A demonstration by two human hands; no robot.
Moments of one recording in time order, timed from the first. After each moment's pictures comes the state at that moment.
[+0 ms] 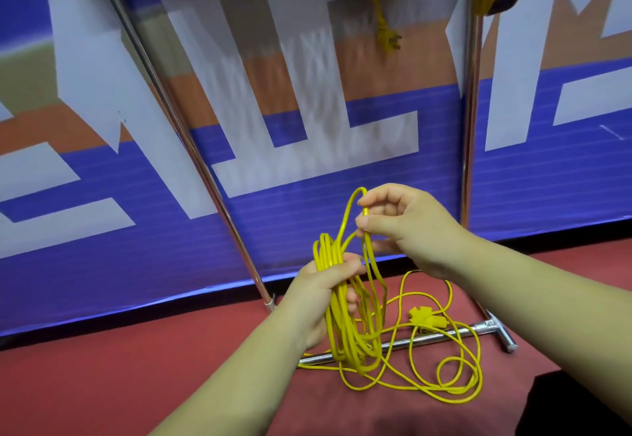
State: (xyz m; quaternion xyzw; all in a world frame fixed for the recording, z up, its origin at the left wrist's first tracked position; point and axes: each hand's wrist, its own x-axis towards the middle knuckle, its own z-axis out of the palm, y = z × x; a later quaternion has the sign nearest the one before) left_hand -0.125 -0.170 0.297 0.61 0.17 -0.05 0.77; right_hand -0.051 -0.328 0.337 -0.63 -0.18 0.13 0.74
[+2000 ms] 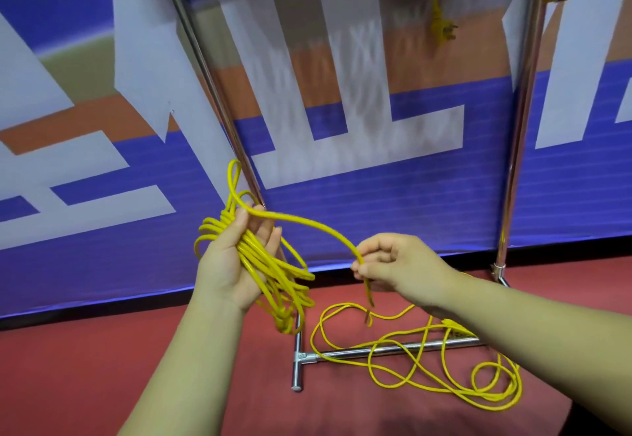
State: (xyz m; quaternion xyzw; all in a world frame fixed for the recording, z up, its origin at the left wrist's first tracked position) left_hand -0.150 -0.036 0.353 0.41 0.17 0.19 0.88; right_hand -0.076 -0.261 0.284 -0.65 -0.19 0.24 0.69
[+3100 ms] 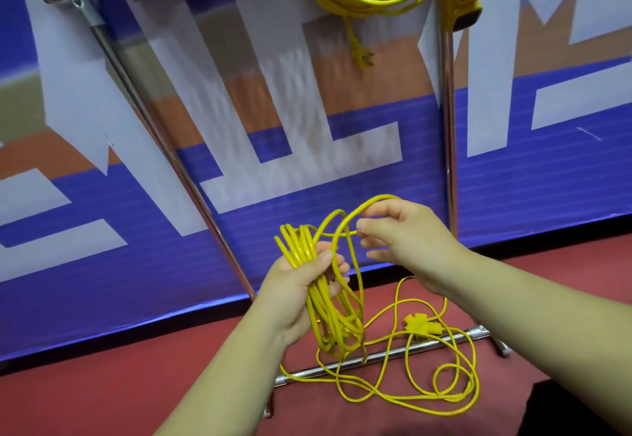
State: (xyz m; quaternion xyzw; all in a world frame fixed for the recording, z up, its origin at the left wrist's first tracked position) left_hand -0.119 -0.177 0.327 0.55 0.10 -0.01 0.83; right_hand -0.049 -0.348 0.335 -0.64 -0.09 0.10 0.75
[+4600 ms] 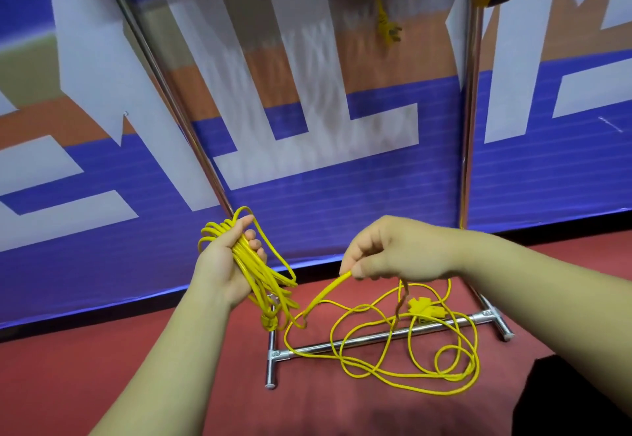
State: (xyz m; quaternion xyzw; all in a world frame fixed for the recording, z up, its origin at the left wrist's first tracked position) left_hand -0.114 -0.049 0.317 0.45 0.20 0.10 0.86; right_hand -0.063 -0.333 0.338 -0.78 -0.39 0.25 0.43
